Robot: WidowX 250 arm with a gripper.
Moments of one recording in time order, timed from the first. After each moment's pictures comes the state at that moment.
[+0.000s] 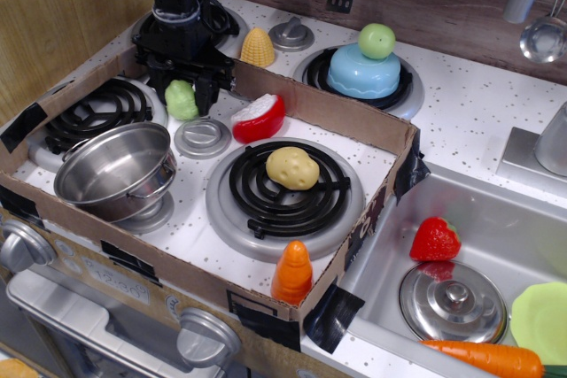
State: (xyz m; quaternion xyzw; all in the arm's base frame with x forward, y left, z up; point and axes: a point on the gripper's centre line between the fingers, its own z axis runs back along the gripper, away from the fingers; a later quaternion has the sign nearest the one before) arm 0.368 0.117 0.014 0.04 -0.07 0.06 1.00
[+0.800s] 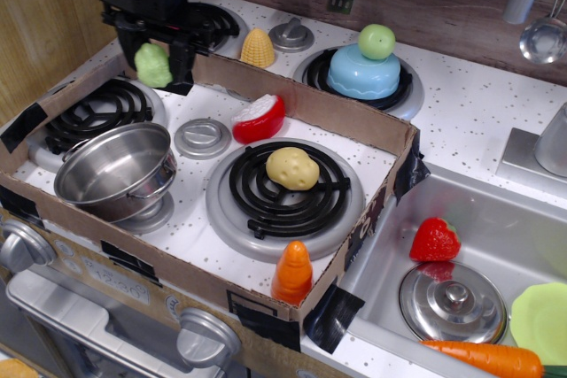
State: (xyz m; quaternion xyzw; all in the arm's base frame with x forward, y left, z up) arm 0.341 0.132 0.063 0.08 -0.09 0.09 0.99
